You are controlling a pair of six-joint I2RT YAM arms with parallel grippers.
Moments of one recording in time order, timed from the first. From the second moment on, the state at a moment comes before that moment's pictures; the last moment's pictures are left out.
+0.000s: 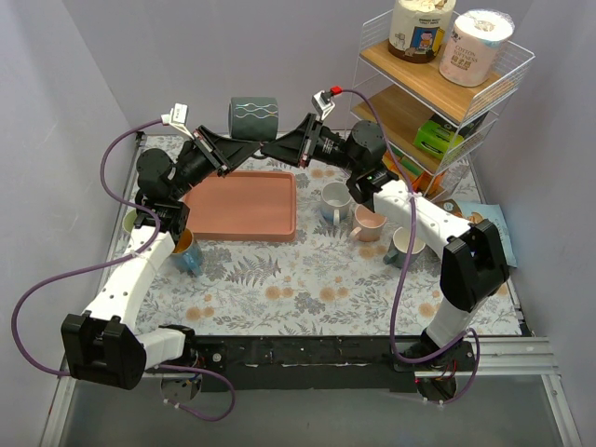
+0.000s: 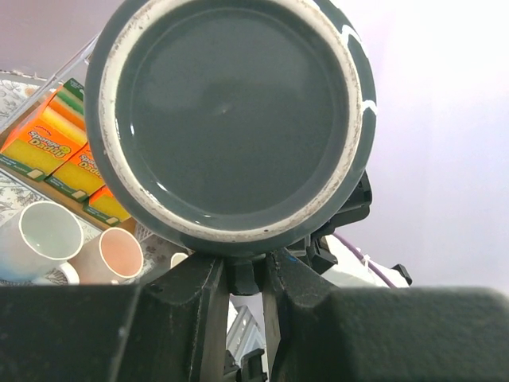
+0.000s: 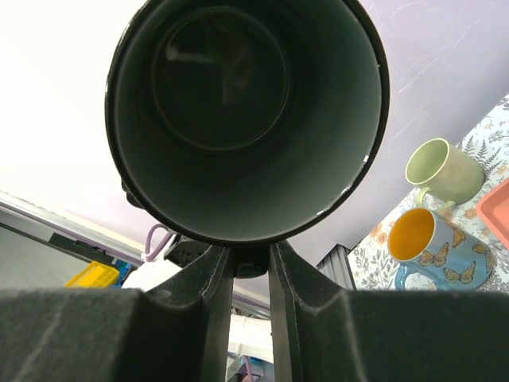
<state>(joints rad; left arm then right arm) -0.19 1.19 1.03 0.43 0.67 -1.16 0.64 1.71 1.41 0.61 -0.70 1.29</state>
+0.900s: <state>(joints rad) -0.21 1.17 1.00 0.43 0.62 -1.13 0.67 1.71 1.41 0.55 -0.59 1.25</state>
